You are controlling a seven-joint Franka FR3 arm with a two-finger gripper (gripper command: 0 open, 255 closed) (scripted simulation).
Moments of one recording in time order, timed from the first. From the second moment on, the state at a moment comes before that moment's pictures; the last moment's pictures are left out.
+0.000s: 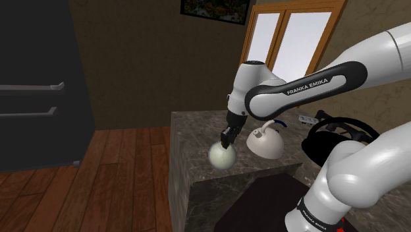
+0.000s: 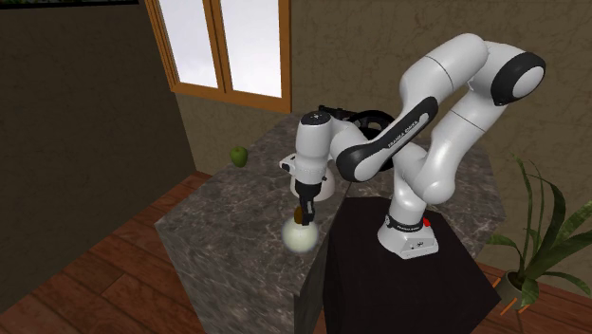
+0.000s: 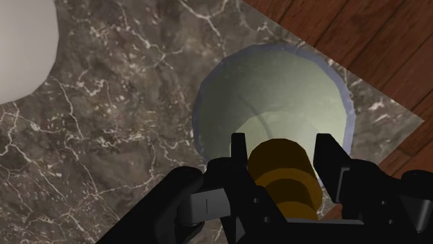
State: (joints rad) arm 0.06 -0.49 0.17 -2.71 0.05 2.27 0.11
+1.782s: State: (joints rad) arm 0.06 -0.61 0.14 -2.45 0.04 1.89 0.09
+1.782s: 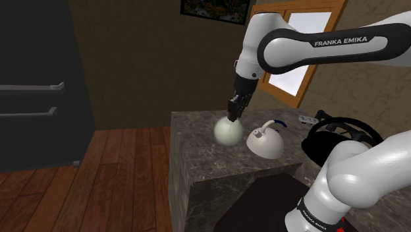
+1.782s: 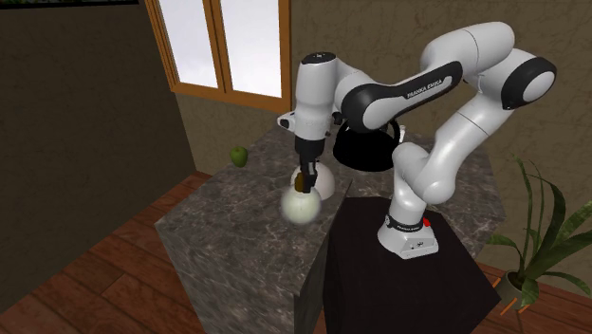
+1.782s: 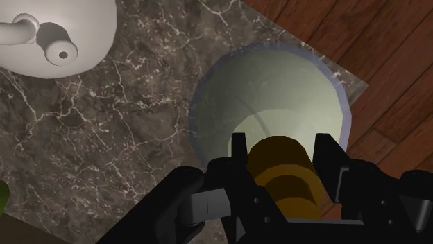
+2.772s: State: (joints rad) arm 0.05 -0.60 0.13 -2.24 0.03 1.70 0.09
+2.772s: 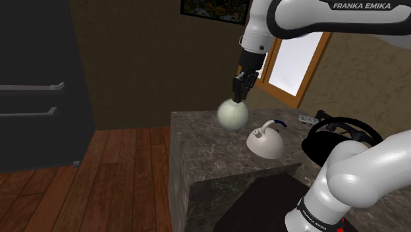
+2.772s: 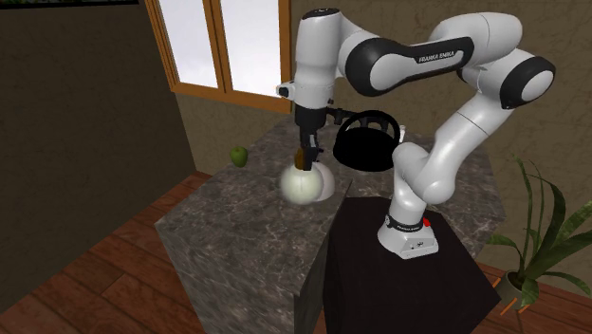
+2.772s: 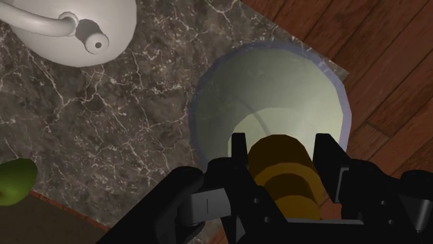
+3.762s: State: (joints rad) arm 0.05 -0.54 0.12 -1.99 0.02 1.50 0.09
